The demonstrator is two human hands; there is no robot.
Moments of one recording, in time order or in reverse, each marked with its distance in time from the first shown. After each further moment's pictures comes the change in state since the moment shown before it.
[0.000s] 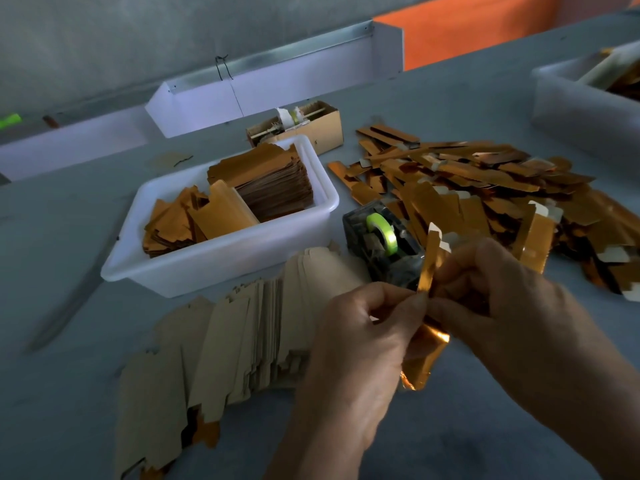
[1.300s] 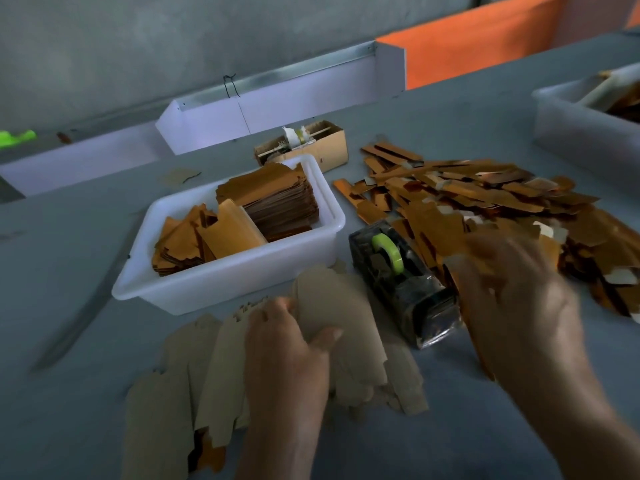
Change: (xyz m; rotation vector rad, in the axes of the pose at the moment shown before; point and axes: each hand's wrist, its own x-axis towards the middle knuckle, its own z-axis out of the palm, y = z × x) left_hand 0.023 -0.018 -0.054 0.804 0.496 -0.107; right_hand 0.026 0.017 0.017 -0.117 0.432 0.044
